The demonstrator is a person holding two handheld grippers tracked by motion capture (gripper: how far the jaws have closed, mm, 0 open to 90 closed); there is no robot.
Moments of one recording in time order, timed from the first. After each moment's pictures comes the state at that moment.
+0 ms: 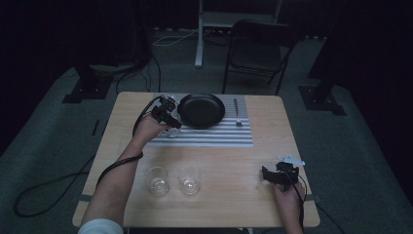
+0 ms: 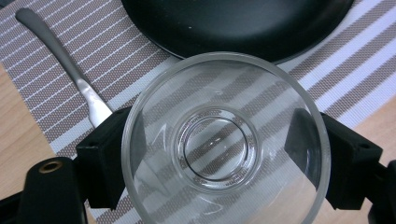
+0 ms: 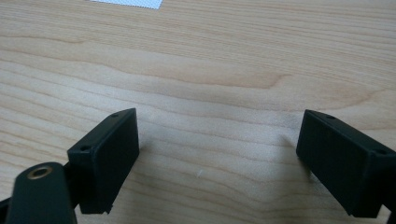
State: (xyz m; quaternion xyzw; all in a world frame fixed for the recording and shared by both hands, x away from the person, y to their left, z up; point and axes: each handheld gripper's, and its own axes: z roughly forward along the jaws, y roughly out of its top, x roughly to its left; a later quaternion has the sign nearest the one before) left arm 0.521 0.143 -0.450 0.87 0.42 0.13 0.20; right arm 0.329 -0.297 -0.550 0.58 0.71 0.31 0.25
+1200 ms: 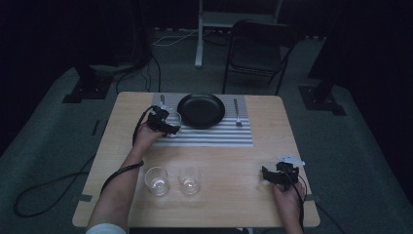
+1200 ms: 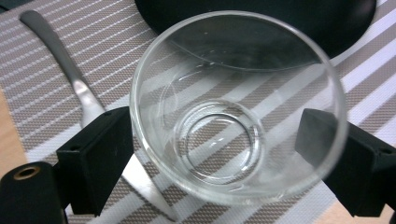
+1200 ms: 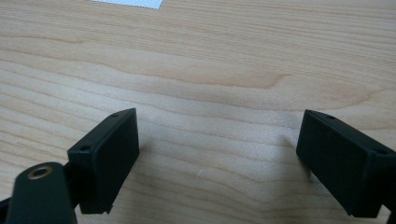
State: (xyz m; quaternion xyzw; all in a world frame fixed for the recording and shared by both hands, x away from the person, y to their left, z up) left arm 0.507 0.171 -0.491 0.84 0.42 0.17 0.31; right arm 0.329 -0.297 -0.550 0.58 0.71 0.31 0.25
